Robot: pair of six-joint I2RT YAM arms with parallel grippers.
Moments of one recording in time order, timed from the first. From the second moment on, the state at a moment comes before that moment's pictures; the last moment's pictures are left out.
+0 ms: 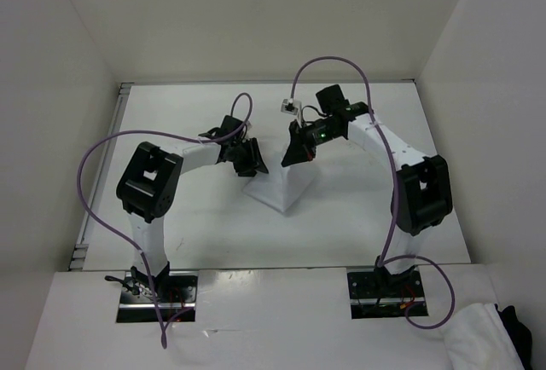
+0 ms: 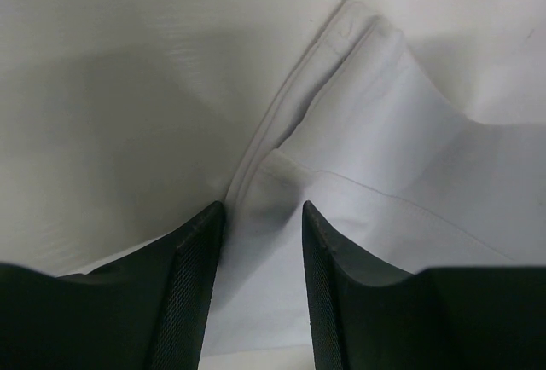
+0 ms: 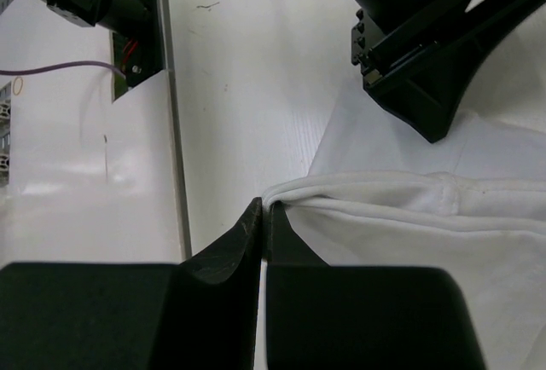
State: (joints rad) left arm -0.42 1.97 1.23 -0.26 0.34 -0.69; right arm 0.37 1.74 1.45 -0.76 -1.03 -0.42
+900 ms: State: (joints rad) left arm -0.41 1.99 1.24 -0.21 0.42 -0.68; right arm 0.45 1.79 1.50 -0.58 -0.89 -0.27
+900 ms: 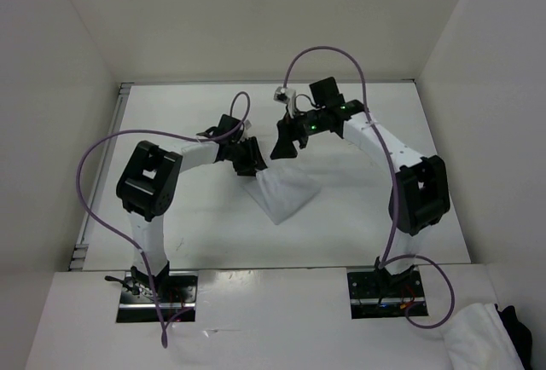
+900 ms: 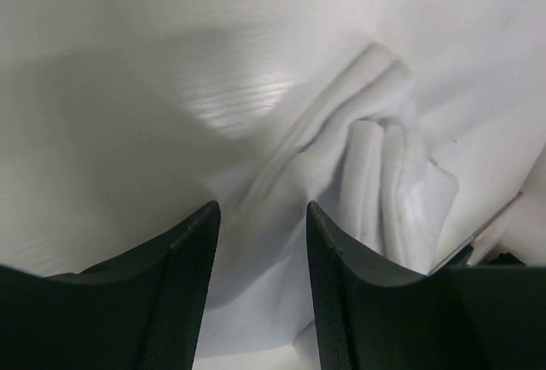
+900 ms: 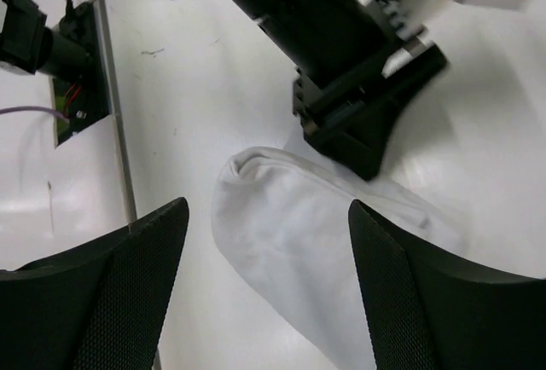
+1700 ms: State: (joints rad) left arm -0.32 1.44 0.97 -0.33 0.61 -0.83; right arm 0.37 1.83 1.37 -0.65 -0.74 -0.37
